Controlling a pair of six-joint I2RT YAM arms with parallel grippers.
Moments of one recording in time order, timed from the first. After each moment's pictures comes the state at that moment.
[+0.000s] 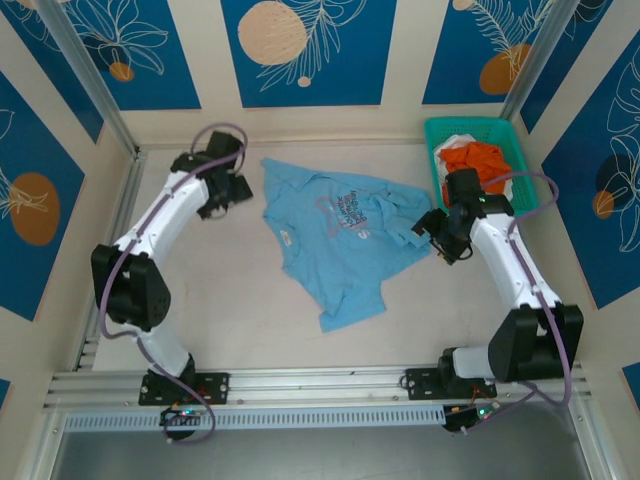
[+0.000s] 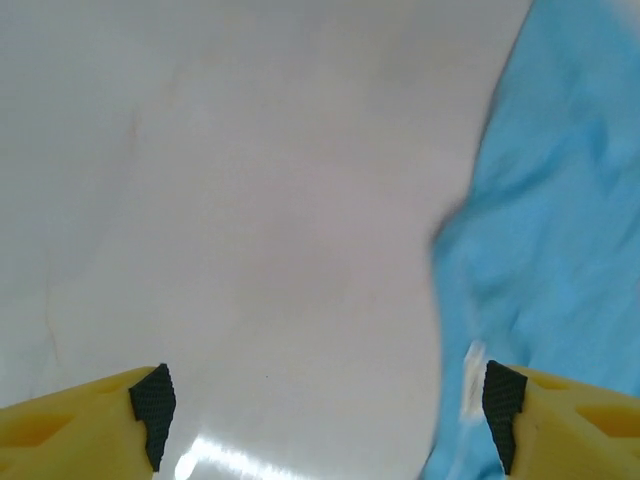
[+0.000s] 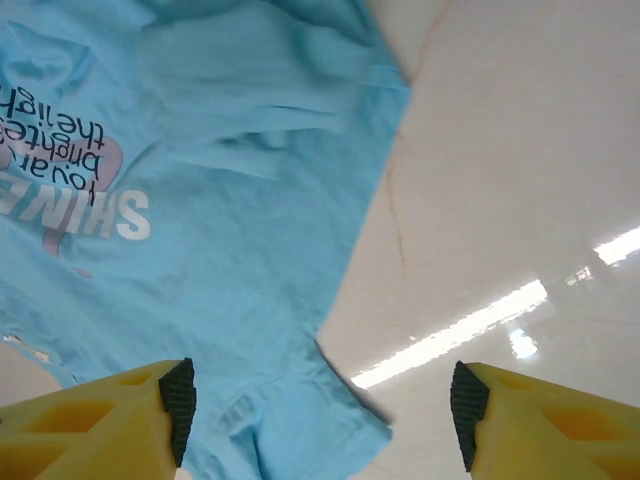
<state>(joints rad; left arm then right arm) -0.33 1.71 1.56 -1.04 -0.19 -0.73 0.05 1.31 1.16 -1.09 -0.13 0.81</state>
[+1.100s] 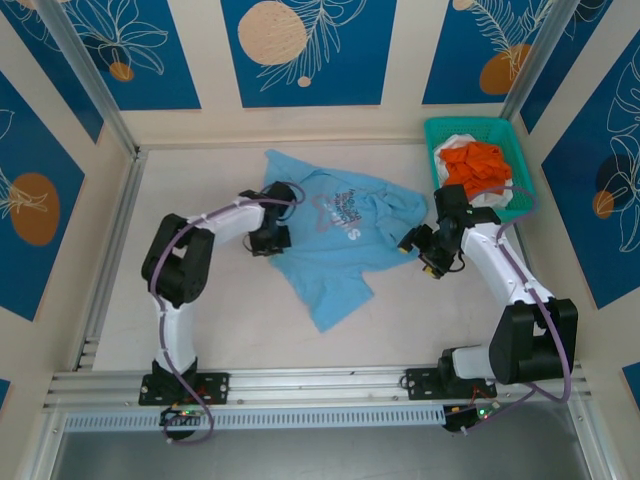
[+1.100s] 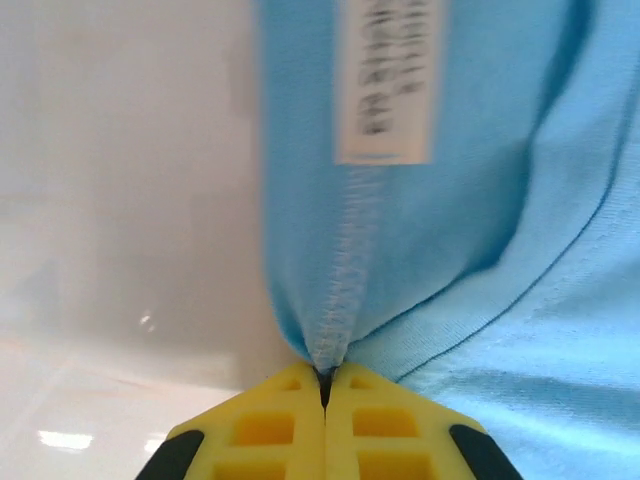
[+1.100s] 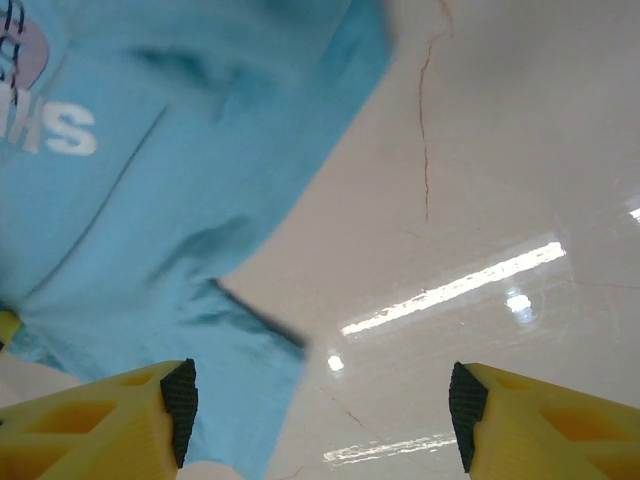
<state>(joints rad) -0.45 2.00 1.41 -0.84 -0.04 -0.66 0.09 1.34 1.03 -1.01 -0.25 0.77</state>
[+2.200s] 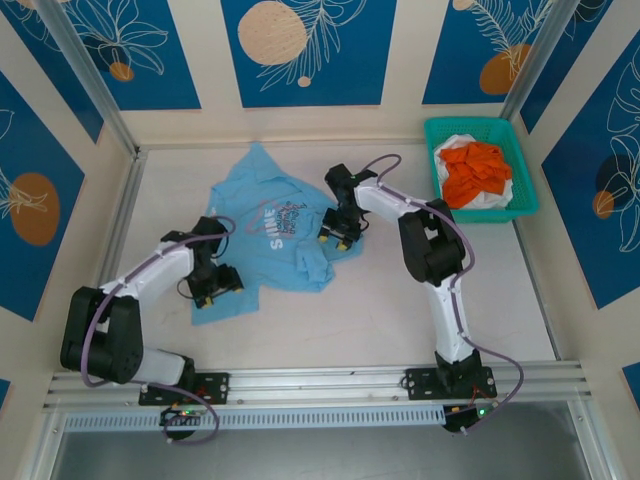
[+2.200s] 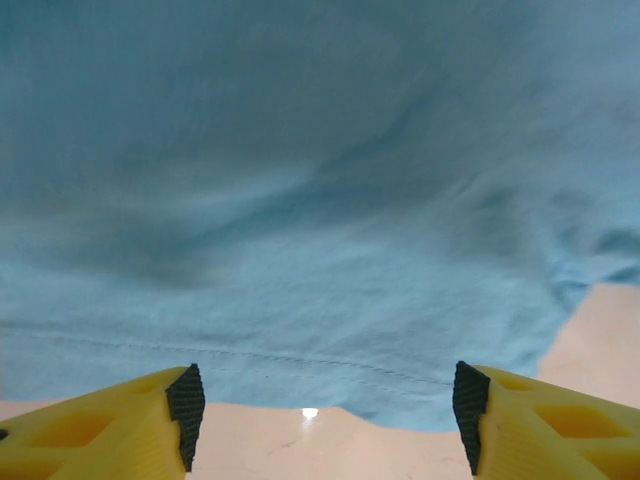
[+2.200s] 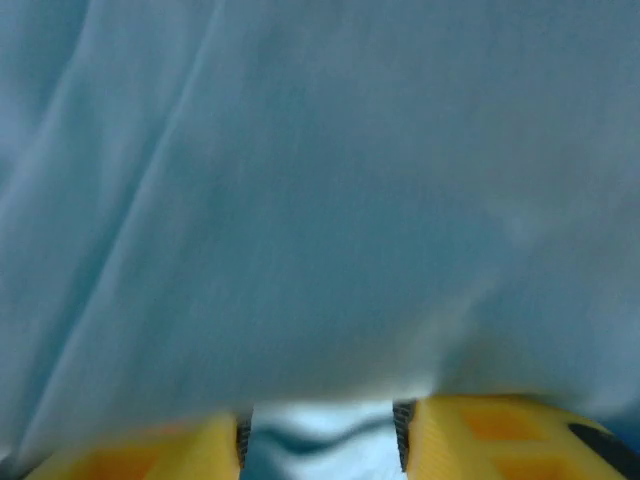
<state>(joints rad) -0.26 1.40 0.81 -0.94 0.11 -0.70 0.49 2.26 1.79 -1.00 -0.29 0.83</state>
